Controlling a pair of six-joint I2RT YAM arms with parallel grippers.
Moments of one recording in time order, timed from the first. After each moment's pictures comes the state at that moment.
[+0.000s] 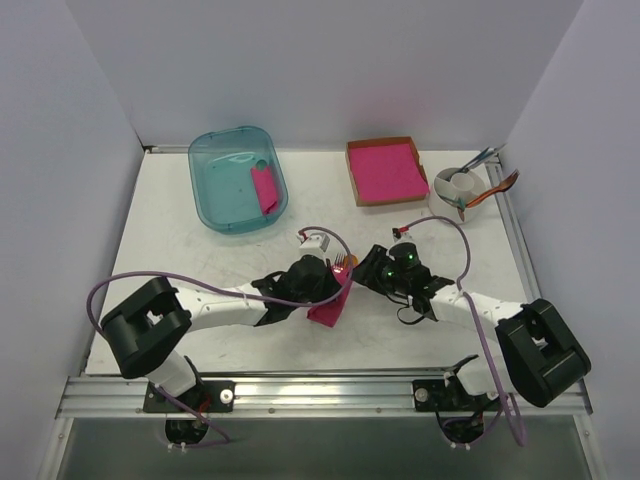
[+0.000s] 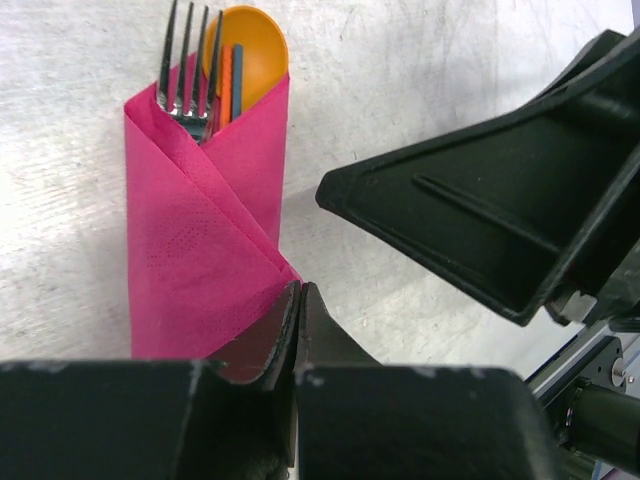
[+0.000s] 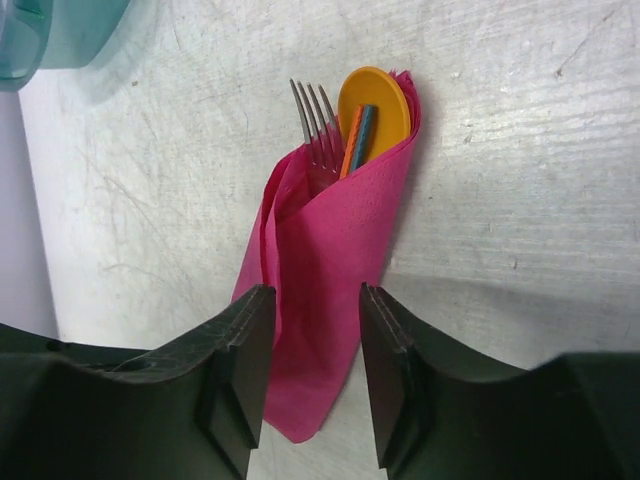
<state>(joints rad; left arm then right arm) -0.99 1.56 0.77 0.21 -0.21 -0.84 0.55 1.33 0.46 0.24 -0.10 0.89</state>
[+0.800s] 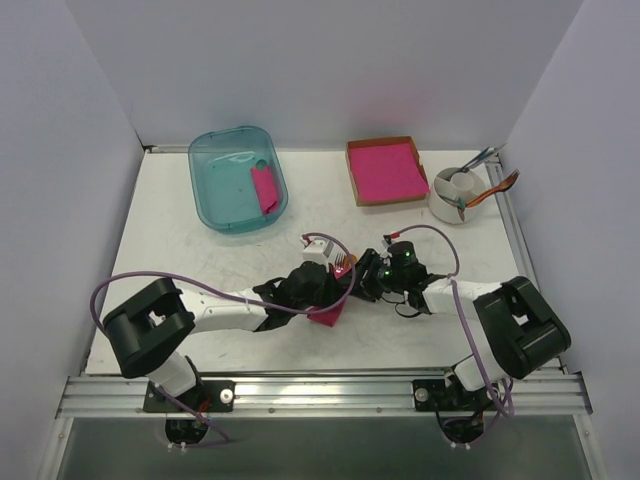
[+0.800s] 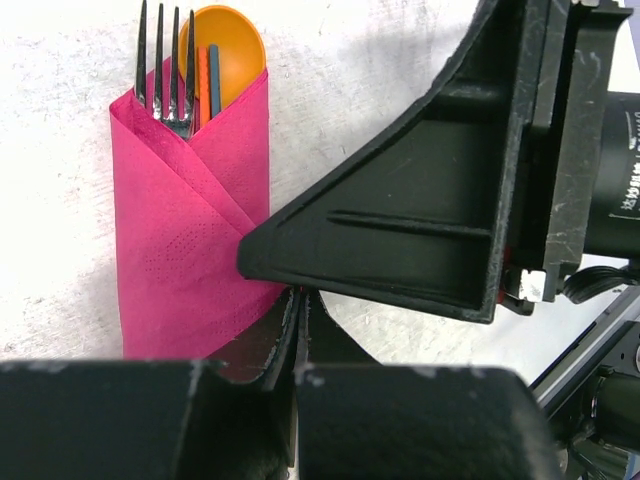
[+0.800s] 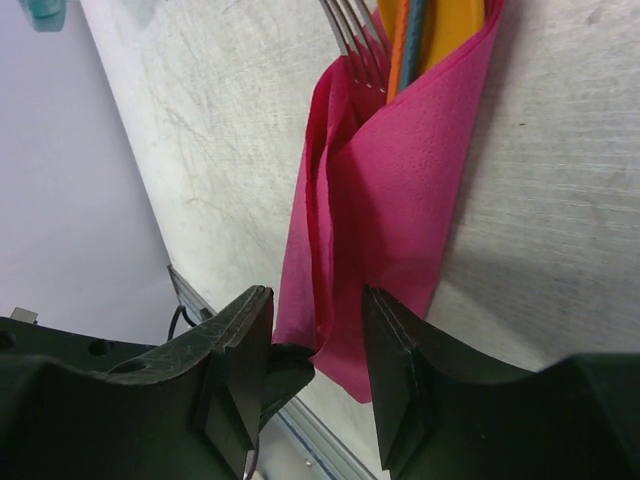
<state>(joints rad) -1.02 1.58 0.72 0.31 -0.22 -0.77 0.49 1.48 0.46 0.36 -0.43 1.09</state>
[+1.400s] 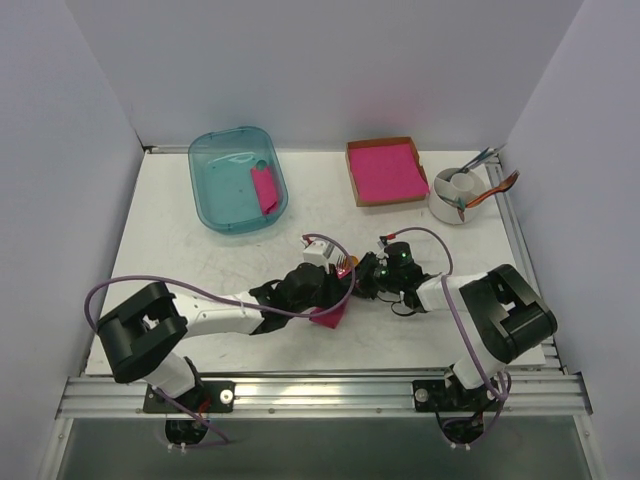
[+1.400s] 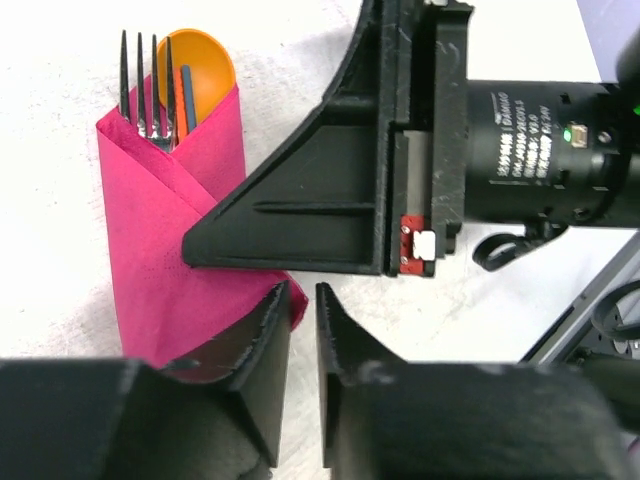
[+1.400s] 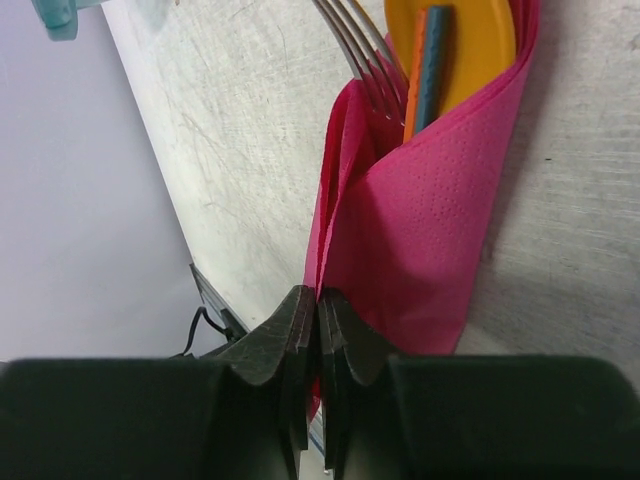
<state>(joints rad) -1.03 1.54 0.71 0.35 -0.21 -0.74 0.49 1.59 0.46 0.49 -0.47 1.15</state>
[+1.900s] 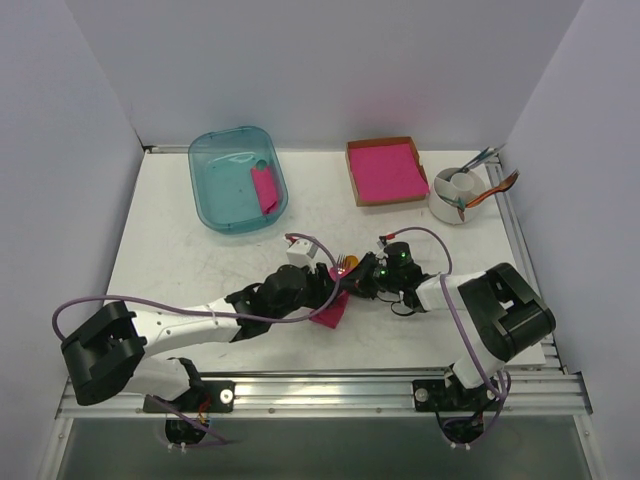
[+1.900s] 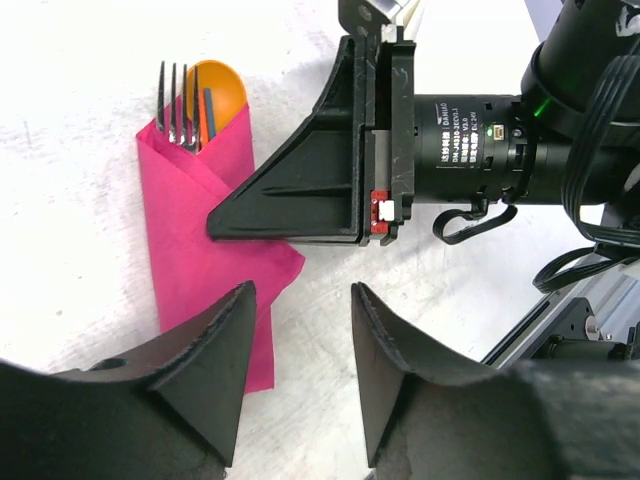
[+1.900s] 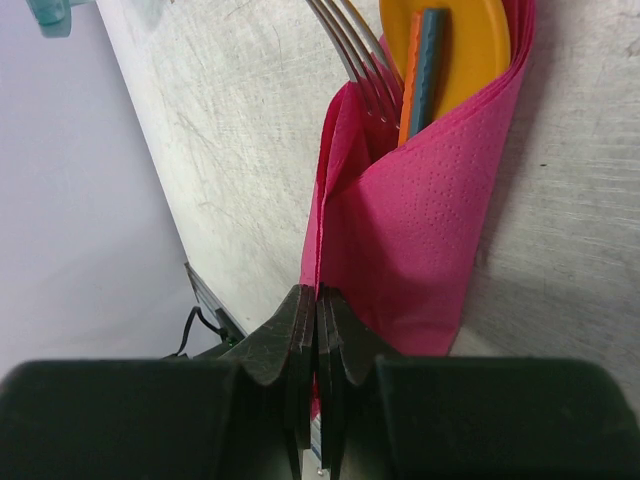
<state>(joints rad) -1.03 1.33 0.64 0.28 -0.24 -0.72 0.49 1.60 0.46 0.50 -0.47 1.14</state>
